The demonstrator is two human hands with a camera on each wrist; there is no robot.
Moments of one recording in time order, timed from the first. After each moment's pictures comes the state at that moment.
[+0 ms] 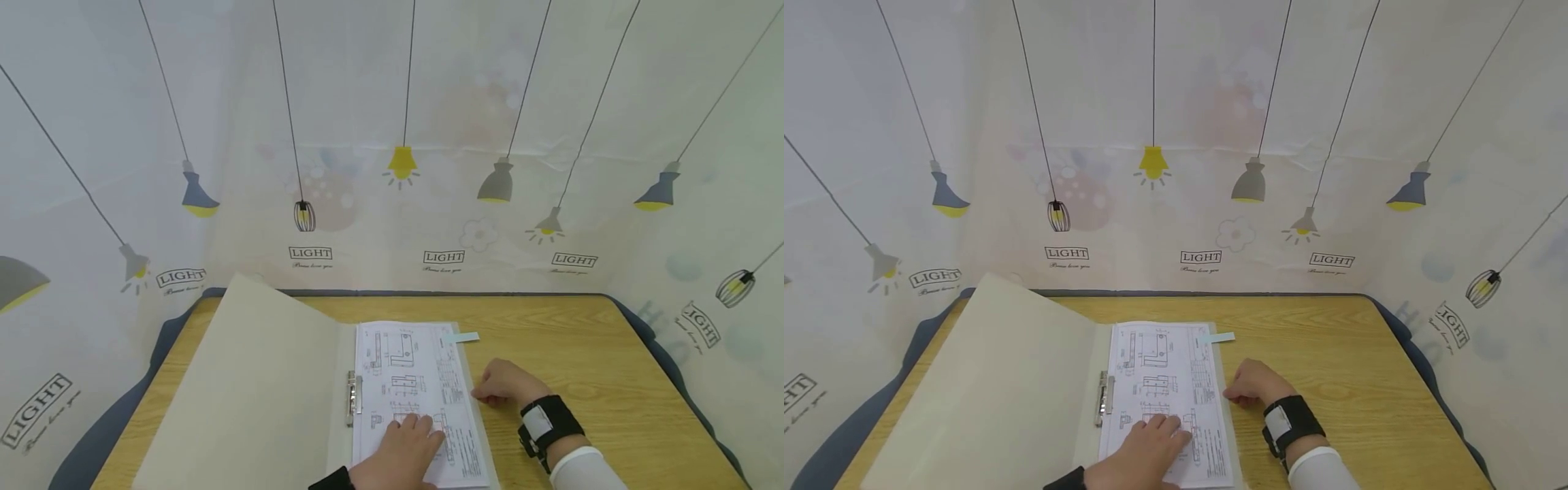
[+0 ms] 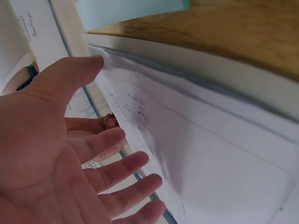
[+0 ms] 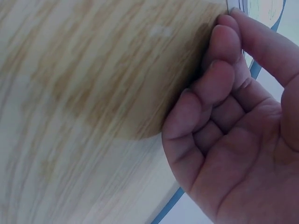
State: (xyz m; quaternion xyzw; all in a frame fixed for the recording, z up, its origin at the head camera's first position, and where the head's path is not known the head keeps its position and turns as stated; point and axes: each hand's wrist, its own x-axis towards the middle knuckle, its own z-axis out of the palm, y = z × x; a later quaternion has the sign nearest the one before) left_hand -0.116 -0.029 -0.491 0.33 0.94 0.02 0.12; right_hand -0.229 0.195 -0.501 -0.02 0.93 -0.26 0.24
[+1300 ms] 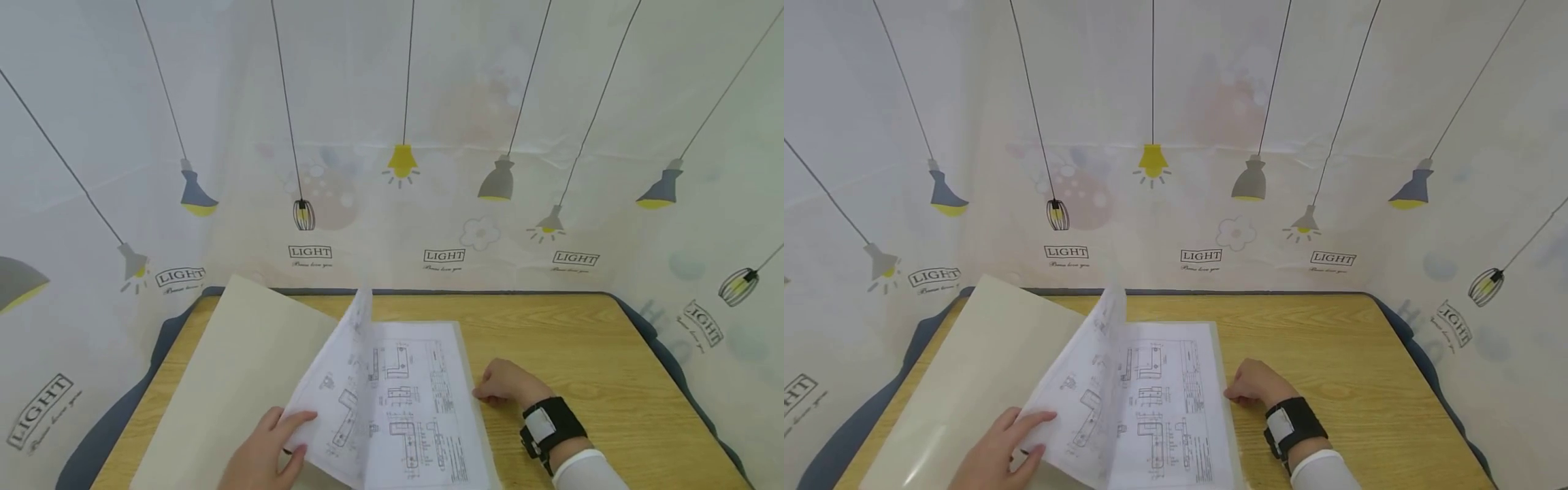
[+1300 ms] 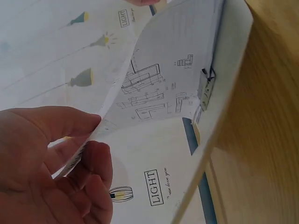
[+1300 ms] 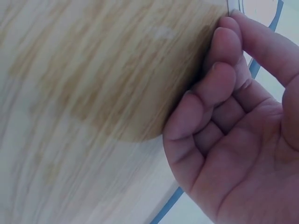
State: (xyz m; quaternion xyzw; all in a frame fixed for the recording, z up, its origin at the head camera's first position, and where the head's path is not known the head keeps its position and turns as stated) left_hand -0.068 -0.182 -0.438 0.09 0.96 0.25 -0.09; right_hand -0.227 0.196 -0.501 -0.01 0.93 -0.27 0.24
